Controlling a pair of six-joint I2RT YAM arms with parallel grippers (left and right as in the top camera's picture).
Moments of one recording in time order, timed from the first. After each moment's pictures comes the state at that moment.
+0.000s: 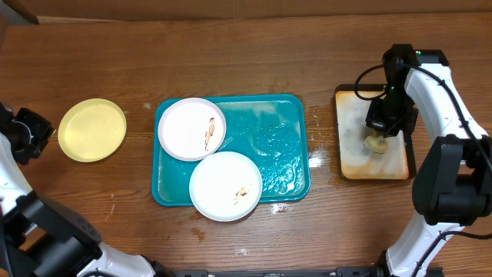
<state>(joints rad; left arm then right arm) 0.75 1.81 1.59 -1.03 0.23 -0.30 -0.04 1.99 1.61 -1.34 0.06 0.36</state>
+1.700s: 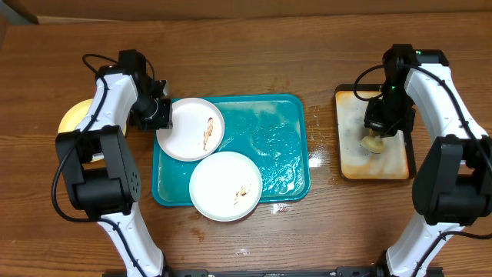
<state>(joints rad) 0.11 2.11 1.59 -1.03 0.12 0.11 -0.04 1.99 1.61 -1.35 0.01 0.31</state>
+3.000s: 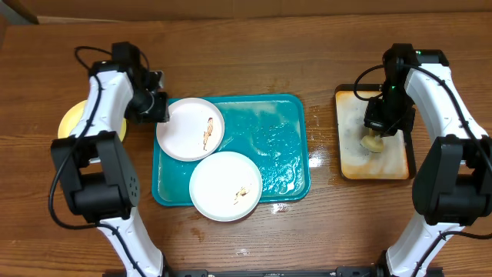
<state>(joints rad) 0.11 2.08 1.62 -1.03 0.12 0.14 -0.04 1.99 1.61 -1.34 0.01 0.30</state>
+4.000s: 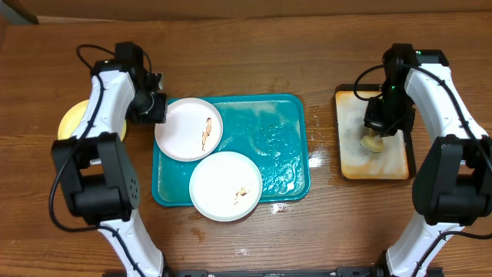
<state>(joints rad) 0.11 2.05 1.62 -1.05 0.02 0.13 -0.04 1.99 1.61 -1.34 0.01 0.30</state>
